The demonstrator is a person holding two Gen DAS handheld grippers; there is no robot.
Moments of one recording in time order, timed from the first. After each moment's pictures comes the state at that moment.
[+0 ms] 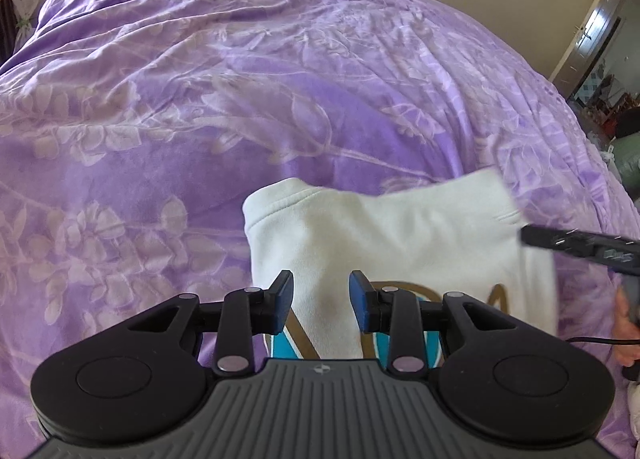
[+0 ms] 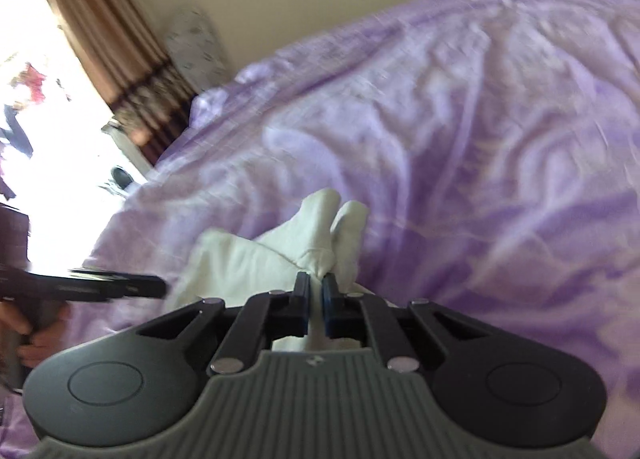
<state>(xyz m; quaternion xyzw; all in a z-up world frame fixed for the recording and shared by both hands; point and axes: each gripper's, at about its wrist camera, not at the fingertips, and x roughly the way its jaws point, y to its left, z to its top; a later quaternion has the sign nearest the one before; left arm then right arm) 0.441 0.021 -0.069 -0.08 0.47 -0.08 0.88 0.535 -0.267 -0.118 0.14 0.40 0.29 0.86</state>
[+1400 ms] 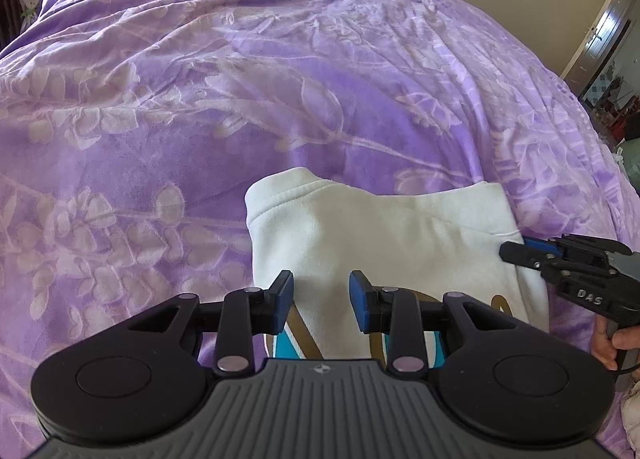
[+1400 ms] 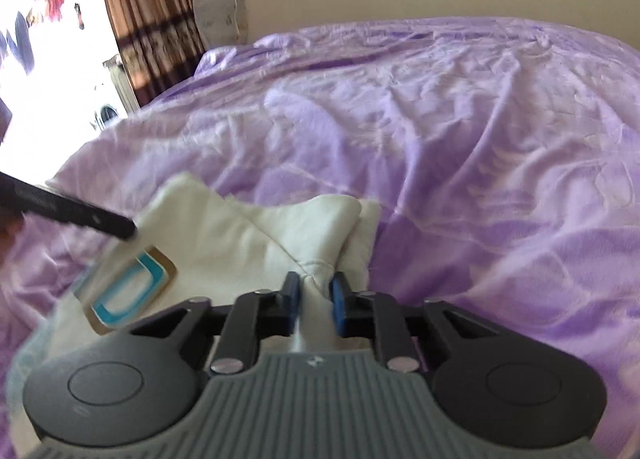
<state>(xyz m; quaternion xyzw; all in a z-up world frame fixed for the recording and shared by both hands) 0.449 0.024 -0.085 -0.09 0.48 -0.07 0.87 0.529 -0.238 -0.150 0.02 0.36 0.31 0.88</state>
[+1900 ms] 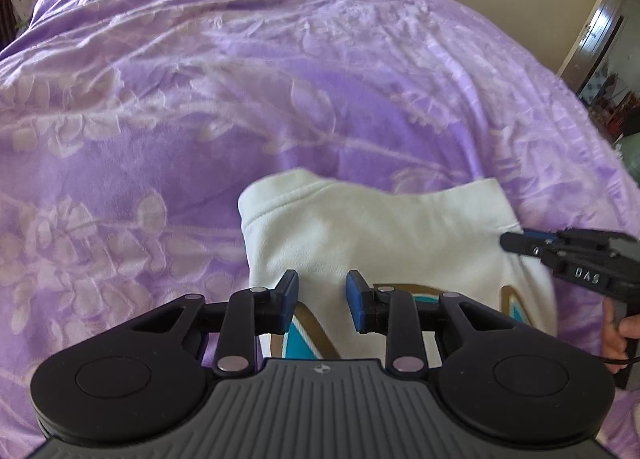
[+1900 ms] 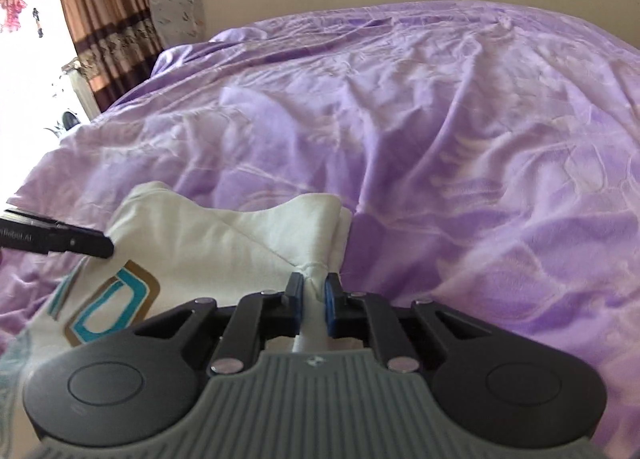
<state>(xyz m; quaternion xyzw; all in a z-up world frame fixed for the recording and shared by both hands) 0.458 0.012 -0.106 -0.07 0.47 -0.07 0.88 0.545 -0.233 -0.157 0.02 0.39 0.24 0.89</state>
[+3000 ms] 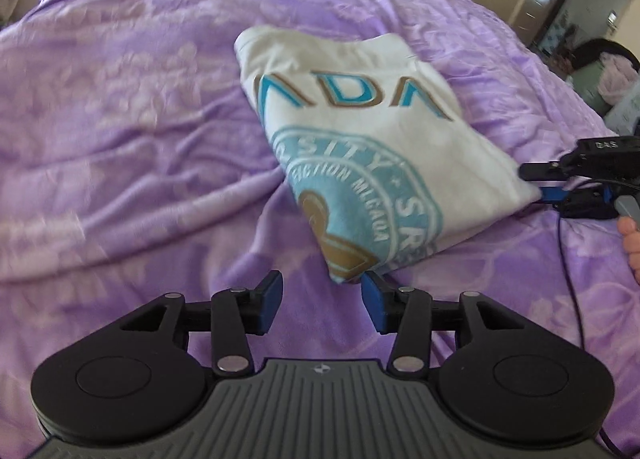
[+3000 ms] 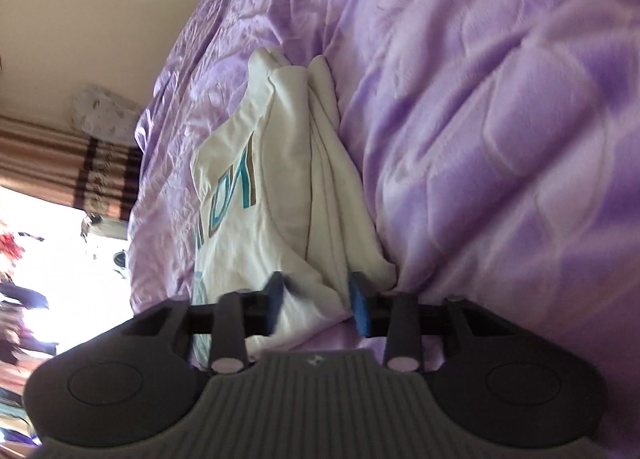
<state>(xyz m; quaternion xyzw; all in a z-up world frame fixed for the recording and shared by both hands) 0.238 0.030 -0.095 -0.05 0.49 -0.13 0.86 0.338 -0.323 -0.155 0.41 0.51 0.15 0.74</state>
